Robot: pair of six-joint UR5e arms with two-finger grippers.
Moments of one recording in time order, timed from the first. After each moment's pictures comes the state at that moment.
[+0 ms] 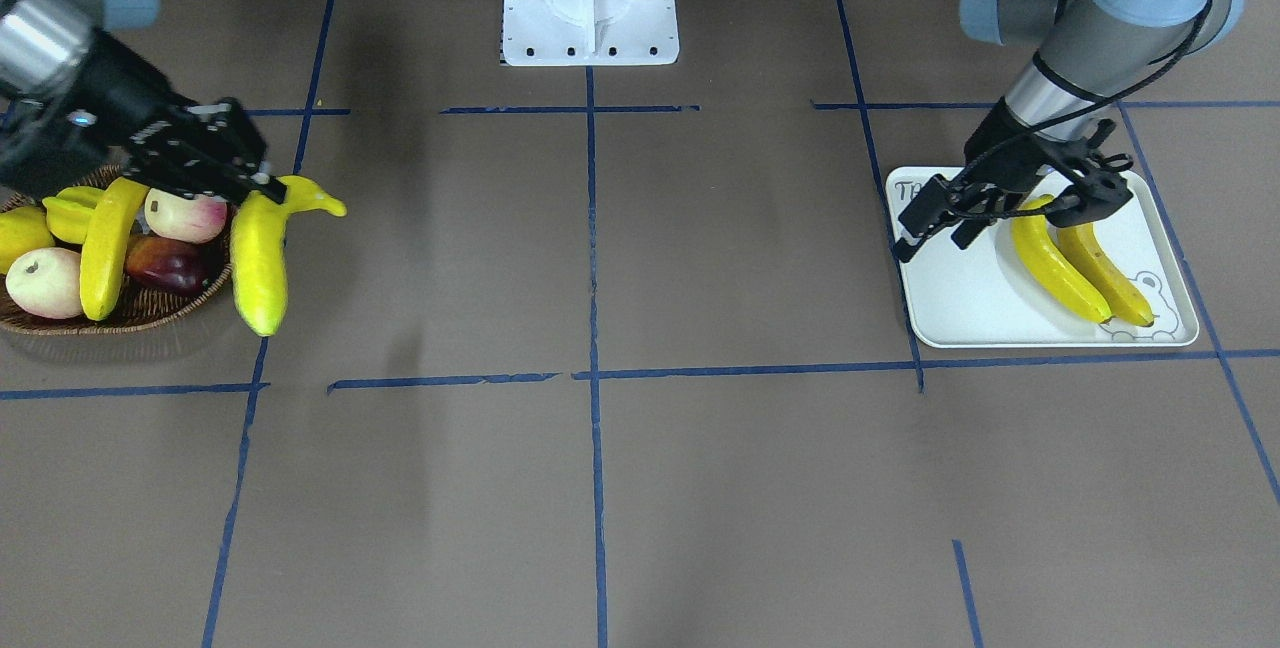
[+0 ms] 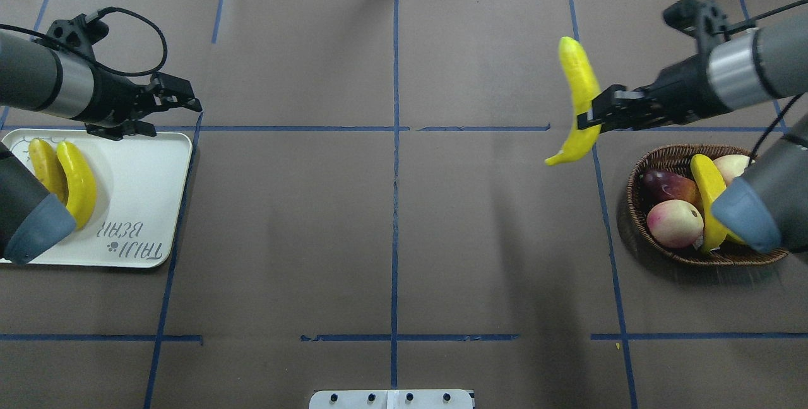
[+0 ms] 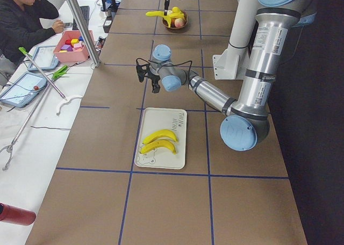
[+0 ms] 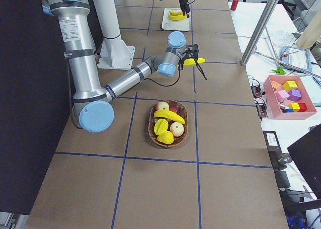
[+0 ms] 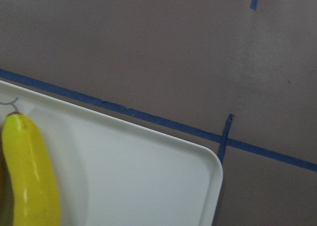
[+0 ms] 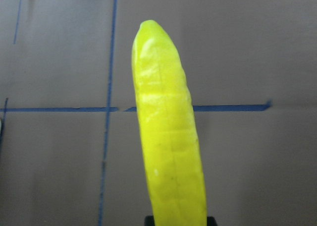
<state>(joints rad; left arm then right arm) -0.87 -1.82 -1.84 -2.13 -2.06 -1.52 0.87 -1.33 1.92 -0.95 2.23 1.23</state>
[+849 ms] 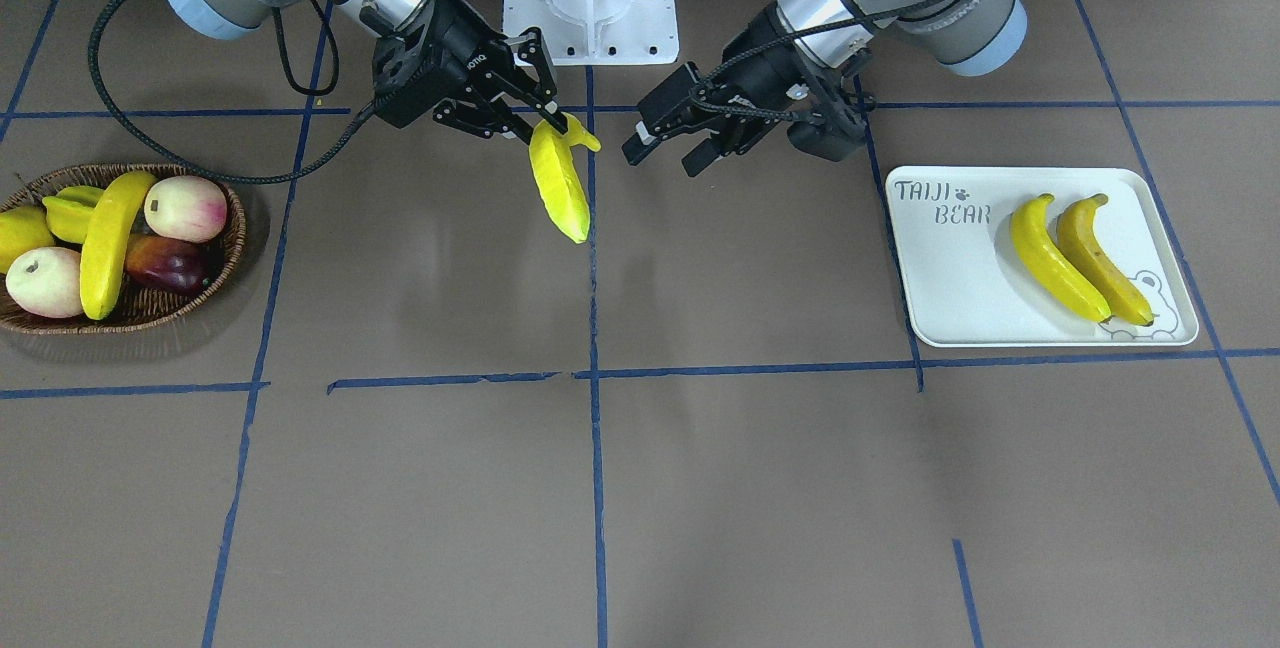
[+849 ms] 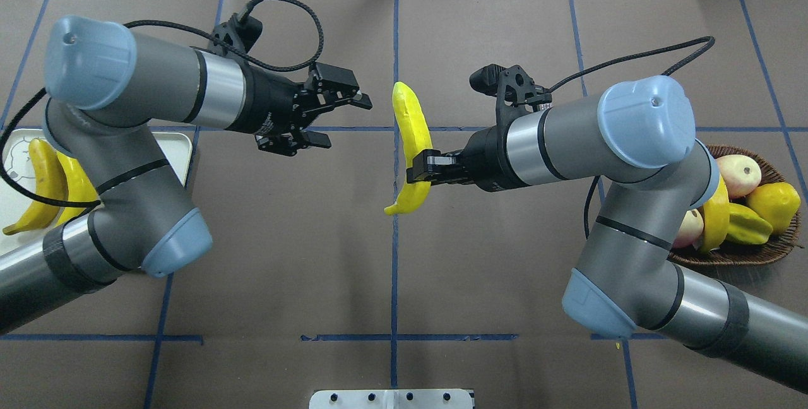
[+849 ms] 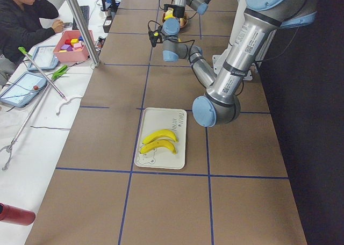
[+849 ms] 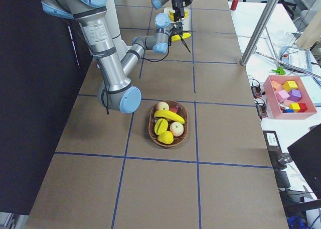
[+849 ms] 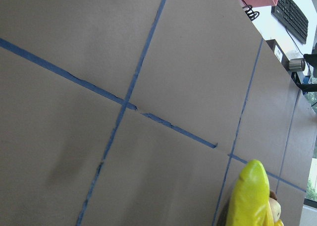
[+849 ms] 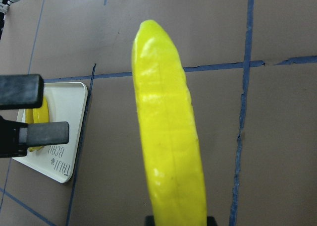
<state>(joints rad) -0.69 -2.14 -1.76 -2.35 -2.05 -1.84 0.58 -1.11 1.90 -0.95 1.98 1.35</state>
